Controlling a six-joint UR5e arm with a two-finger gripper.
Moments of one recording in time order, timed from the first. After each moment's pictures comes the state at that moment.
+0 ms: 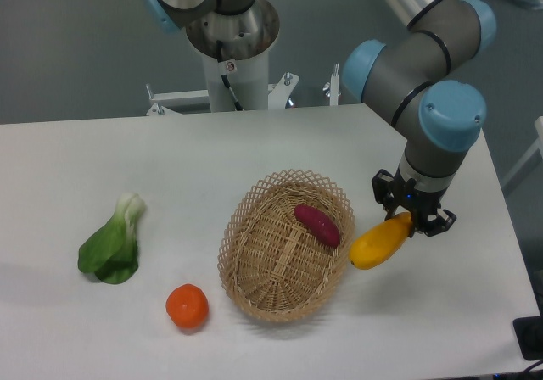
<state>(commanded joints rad) 2.64 -2.03 -1.43 -1.19 1.55 1.38</state>
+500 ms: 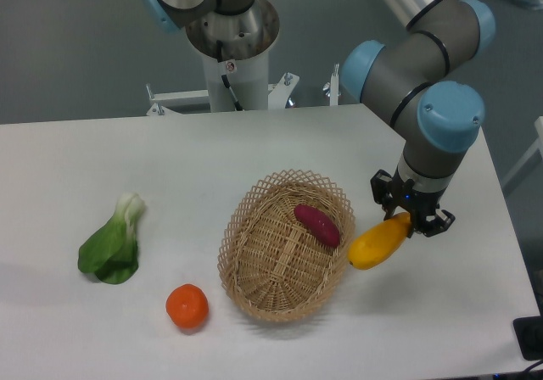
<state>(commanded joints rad) 2.64 -2.03 -1.43 -1.20 1.55 1.37</state>
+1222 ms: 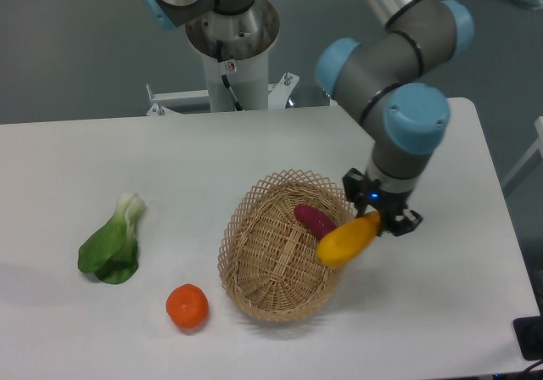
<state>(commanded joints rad) 2.50 -1.93 -1.59 -1.20 1.54 1.35</state>
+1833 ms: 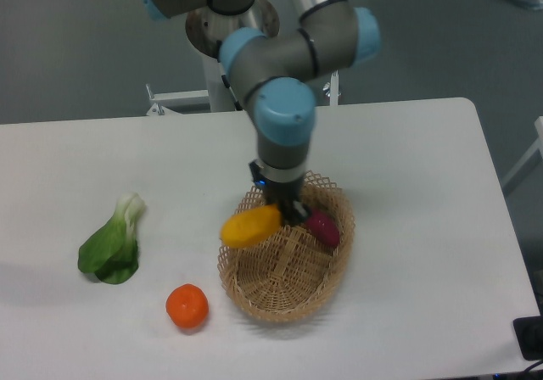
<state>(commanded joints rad) 2.33 -1.78 -1.87 -1.05 1.55 1.34</state>
